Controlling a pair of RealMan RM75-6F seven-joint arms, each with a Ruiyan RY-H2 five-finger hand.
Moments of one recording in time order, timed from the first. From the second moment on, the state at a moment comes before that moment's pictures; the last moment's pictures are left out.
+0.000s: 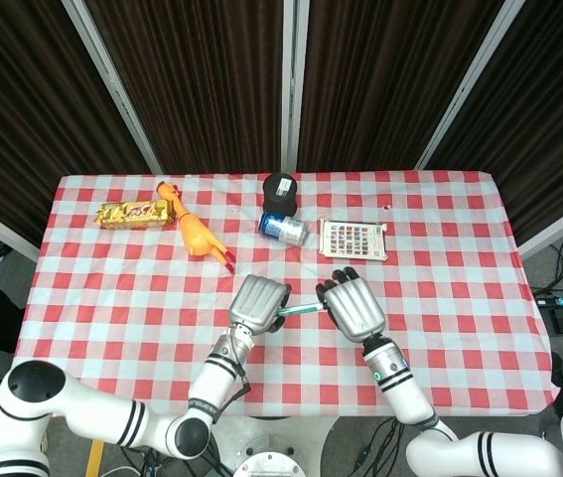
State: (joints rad) left arm -1.05 -1.82 -0.30 -1.78 0.56 1.29 0.96; right arm 0.63 -1.60 0.15 -1.71 -1.20 1.20 -0.73
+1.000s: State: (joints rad) left arm -0.90 -1.71 -0.12 -1.65 0.82 1.19 0.67; right arm 0.57 -1.59 0.12 -1.56 -1.25 1.23 -0.50
